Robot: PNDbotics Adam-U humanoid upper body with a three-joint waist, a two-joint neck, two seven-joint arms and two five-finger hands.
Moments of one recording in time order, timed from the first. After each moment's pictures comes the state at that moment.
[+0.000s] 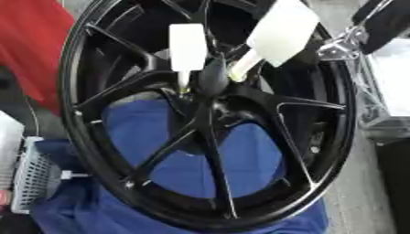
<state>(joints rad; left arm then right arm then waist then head) -0.36 0.42 0.08 -1.98 0.20 0.04 0.31 -0.98 -0.91 0.31 -1.94 0.05 -0.13 0.79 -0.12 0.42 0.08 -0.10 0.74</state>
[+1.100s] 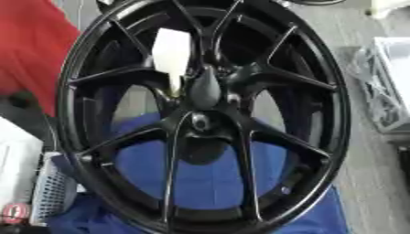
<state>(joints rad) -0.33 0.42 0.12 -1.98 0.19 0.02 0.36 -0.26 -0.98 -0.25 -1.93 0.28 -0.01 0.23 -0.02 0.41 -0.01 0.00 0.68</state>
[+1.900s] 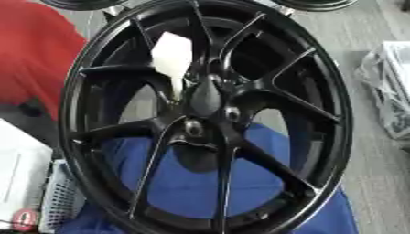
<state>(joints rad) -0.32 0.42 0.13 -1.98 0.19 0.02 0.37 -0.11 -0.83 -0.37 -1.76 0.49 0.13 0.17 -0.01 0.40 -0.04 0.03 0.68</state>
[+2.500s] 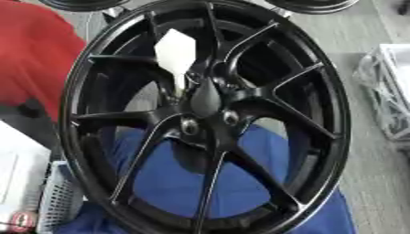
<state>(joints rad) -0.33 0.42 0.13 -1.98 0.19 0.02 0.36 -0.21 -0.82 -0.30 -1.88 0.10 0.15 -0.16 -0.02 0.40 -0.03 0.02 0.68</state>
